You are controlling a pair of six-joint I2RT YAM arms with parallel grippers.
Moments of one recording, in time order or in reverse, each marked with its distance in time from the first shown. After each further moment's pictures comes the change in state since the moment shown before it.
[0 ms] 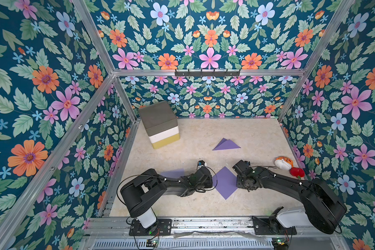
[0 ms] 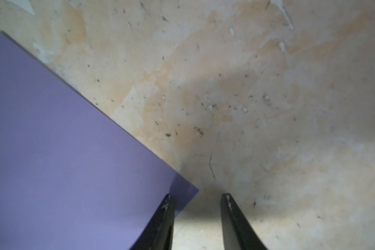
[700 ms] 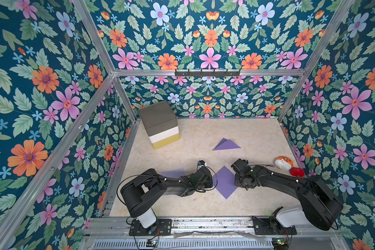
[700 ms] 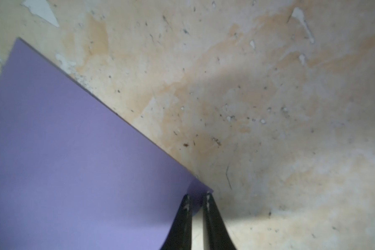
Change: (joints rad) left arm -0.001 0.002 0.004 -0.006 -0.001 0.000; right arm 0.000 0.061 0.019 0.039 -0.012 -0.005
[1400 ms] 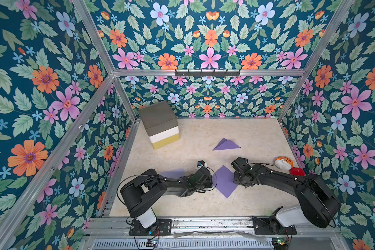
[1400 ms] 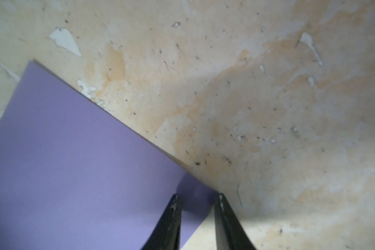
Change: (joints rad) left arm -0.001 -0.003 -0.011 0.019 -0.002 -0.003; right arm -0.025 0.003 0.027 0.030 -0.006 -0.006
